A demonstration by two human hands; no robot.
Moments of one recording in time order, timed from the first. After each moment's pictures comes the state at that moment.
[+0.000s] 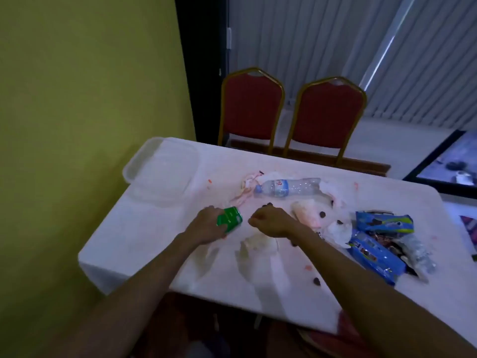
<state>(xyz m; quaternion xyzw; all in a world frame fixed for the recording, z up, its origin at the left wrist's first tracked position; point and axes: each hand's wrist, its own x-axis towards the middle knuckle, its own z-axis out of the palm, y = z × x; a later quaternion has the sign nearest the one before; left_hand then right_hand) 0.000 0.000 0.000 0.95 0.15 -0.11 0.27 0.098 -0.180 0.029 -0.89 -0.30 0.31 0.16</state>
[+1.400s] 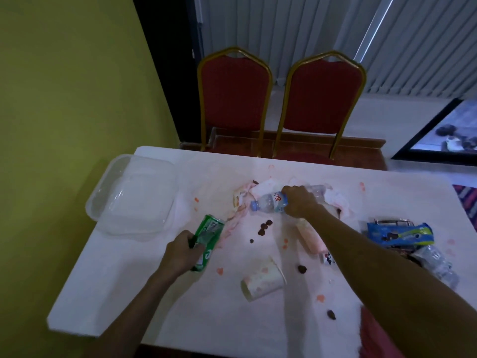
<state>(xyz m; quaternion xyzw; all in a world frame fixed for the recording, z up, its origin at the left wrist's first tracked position) 0.046 0.059 -0.018 0.85 0.34 -0.14 0.37 0.283 -0.177 -0.030 -0.96 -0.20 0.21 0.02</state>
